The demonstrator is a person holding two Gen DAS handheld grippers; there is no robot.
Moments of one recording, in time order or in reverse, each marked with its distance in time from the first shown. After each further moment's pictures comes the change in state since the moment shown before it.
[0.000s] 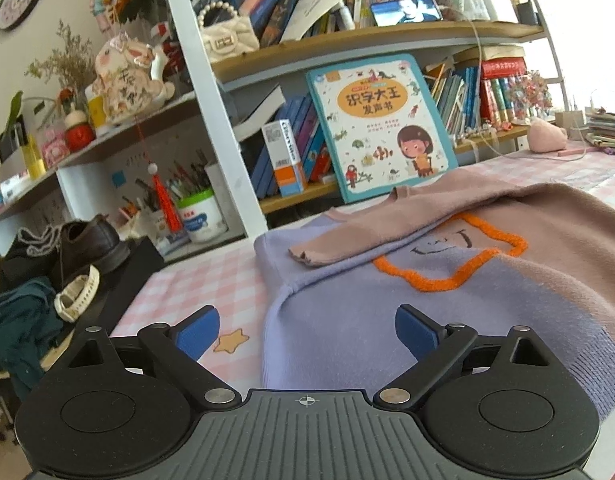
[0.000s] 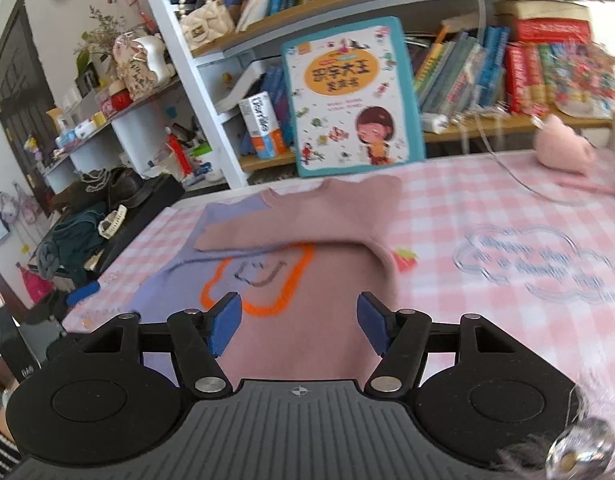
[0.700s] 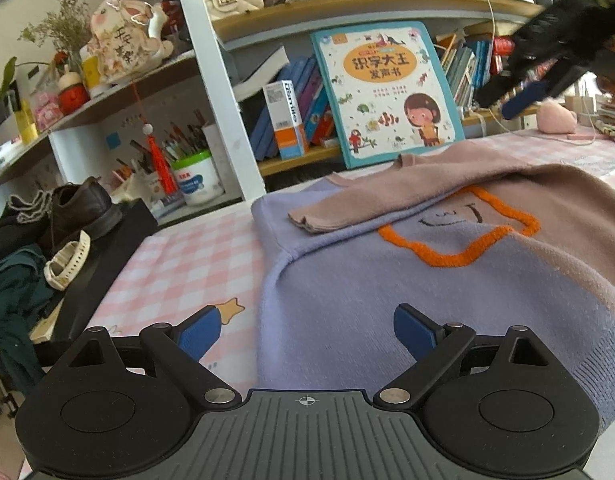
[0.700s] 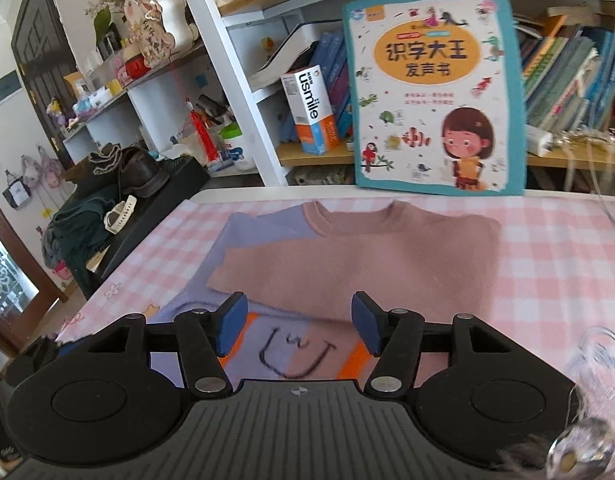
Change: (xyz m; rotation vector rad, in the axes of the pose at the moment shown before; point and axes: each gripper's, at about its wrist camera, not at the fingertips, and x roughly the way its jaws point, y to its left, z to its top) left arm 0.019 0.009 -0.001 -0.052 0.122 -0.017; right arm 0.144 0.030 0.088 -0.092 0.106 0.117
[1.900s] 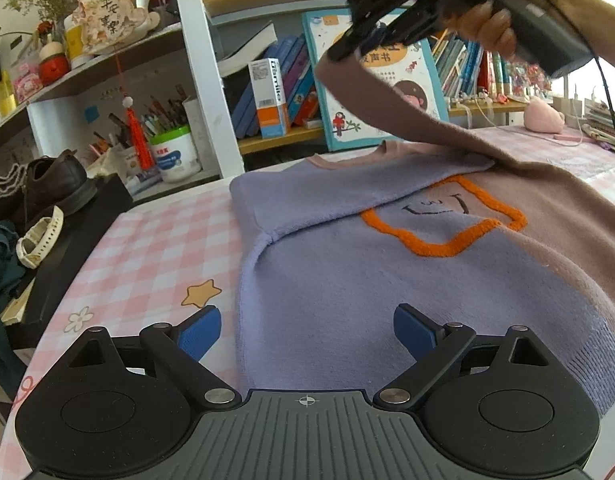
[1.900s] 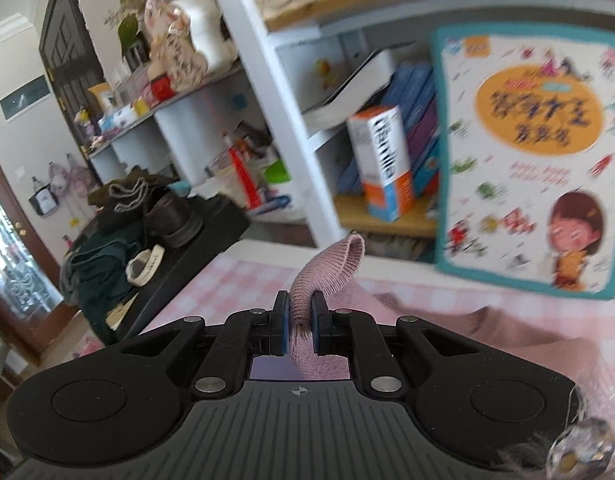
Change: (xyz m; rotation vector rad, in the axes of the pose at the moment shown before) left arm 0.010 0.005 -0.001 -0.039 0.059 -0.085; right arm 0.104 0.046 0.099 -0.040 -0.016 0.124
